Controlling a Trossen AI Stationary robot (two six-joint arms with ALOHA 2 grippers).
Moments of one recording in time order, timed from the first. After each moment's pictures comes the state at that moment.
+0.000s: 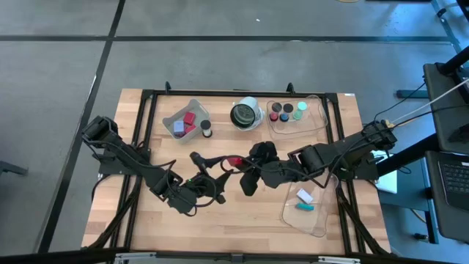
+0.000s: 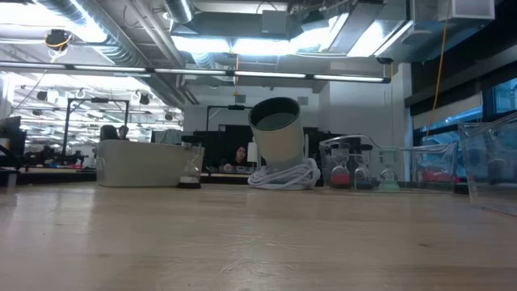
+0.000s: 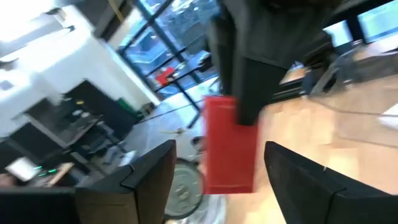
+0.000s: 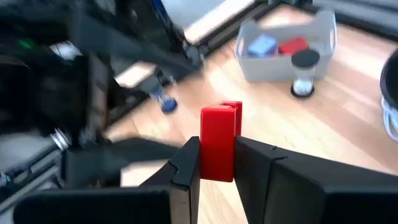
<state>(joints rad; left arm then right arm) -0.59 1.58 1.15 0.16 -1.27 0.33 0.42 1.65 1.60 -0.62 0.58 0.86</state>
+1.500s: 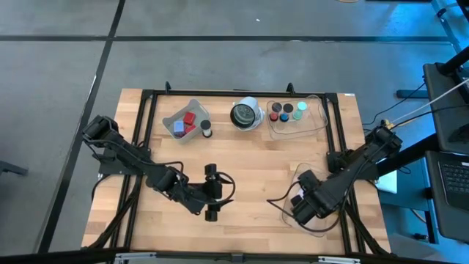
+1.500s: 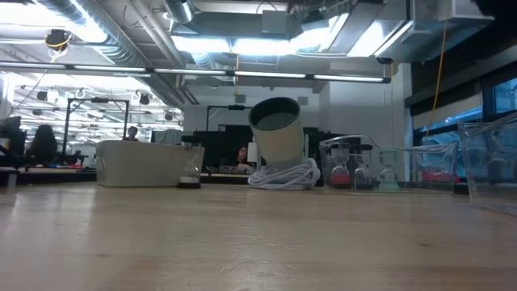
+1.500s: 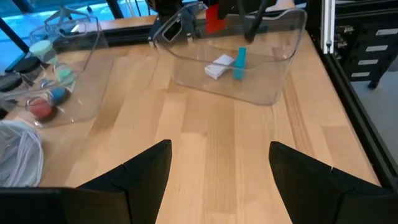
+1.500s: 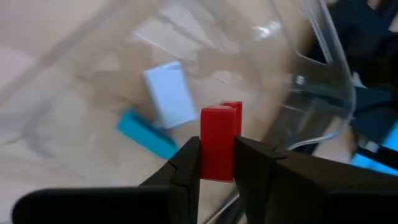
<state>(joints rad) -0.54 1.58 1.15 -0.19 -0.61 -0.26 0.74 1.65 1.32 -1.52 0.01 1.77</state>
